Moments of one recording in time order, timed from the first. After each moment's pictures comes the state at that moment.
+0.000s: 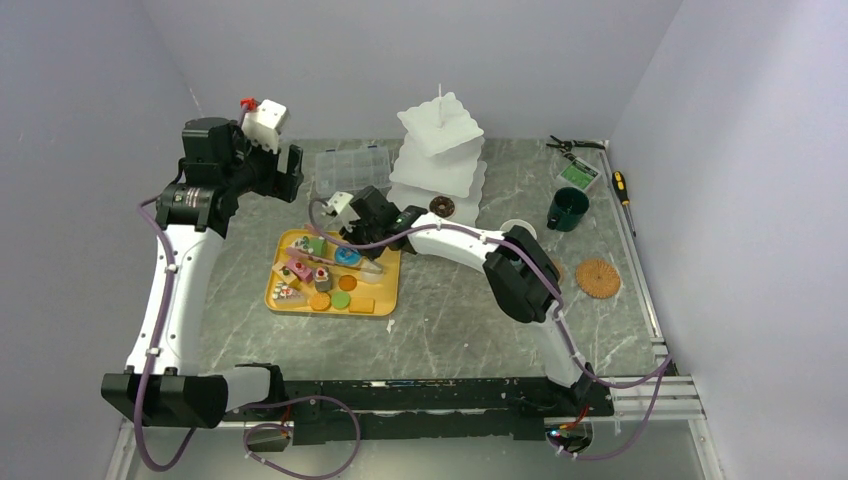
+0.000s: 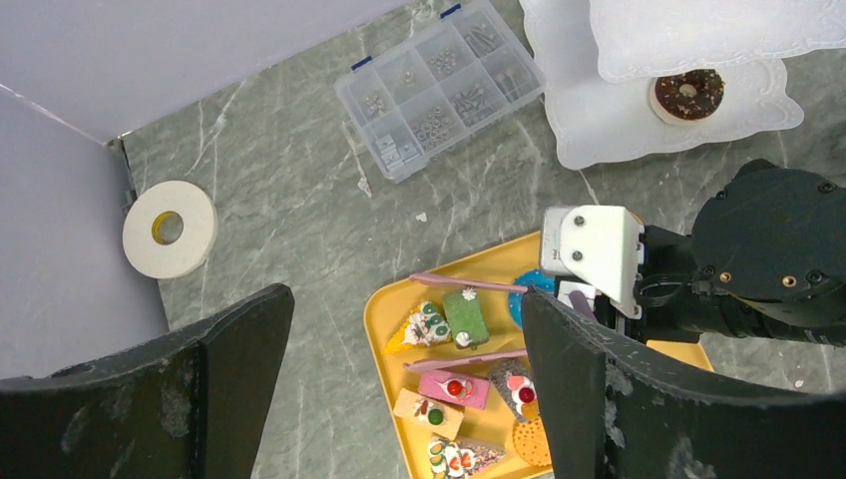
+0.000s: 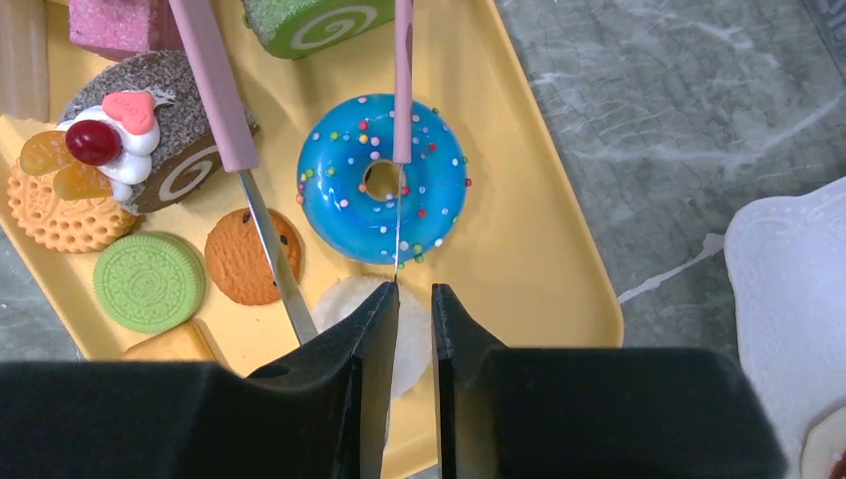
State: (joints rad) left arm -0.04 1.23 1.49 -0.72 0.24 0.26; right arm 0.90 2.17 1.72 -0.36 -0.10 -0.14
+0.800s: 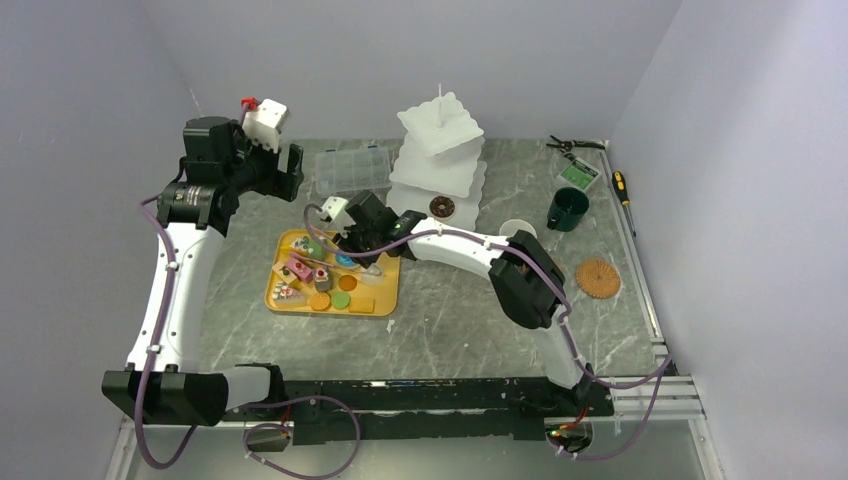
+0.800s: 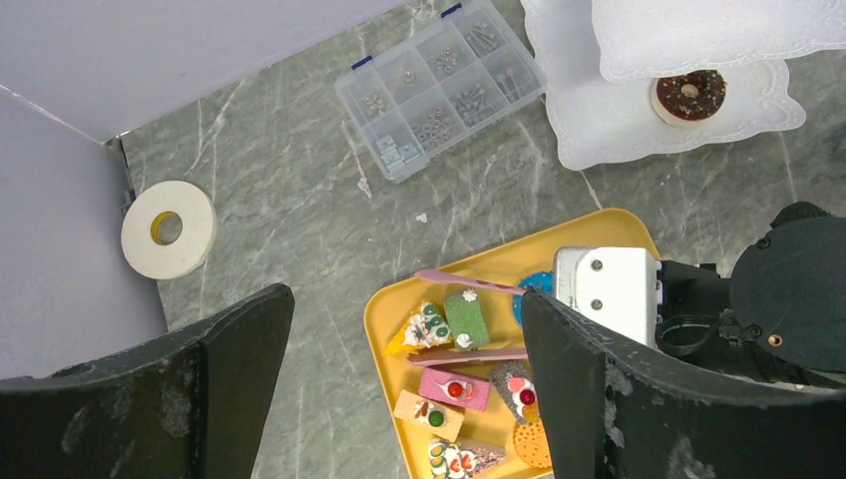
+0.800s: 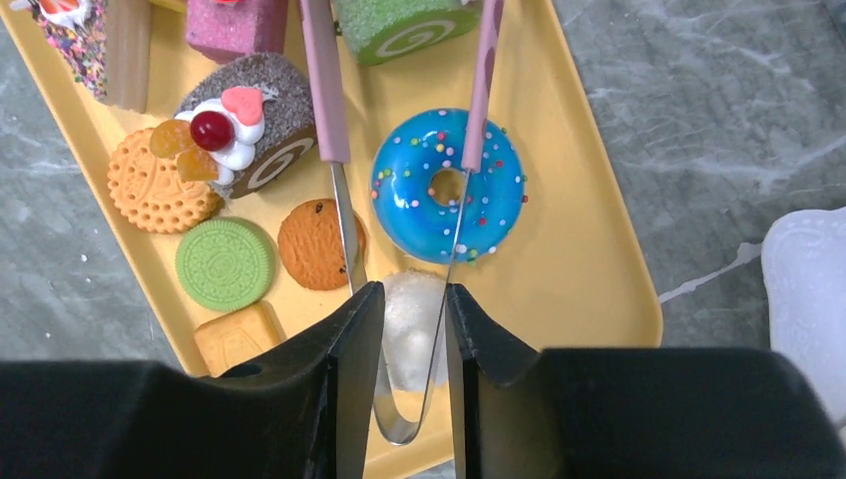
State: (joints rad) left arm -0.04 1.24 1.49 -0.71 0.24 0.26; right arm 0.94 2.12 1.69 -0.36 -0.10 -0.13
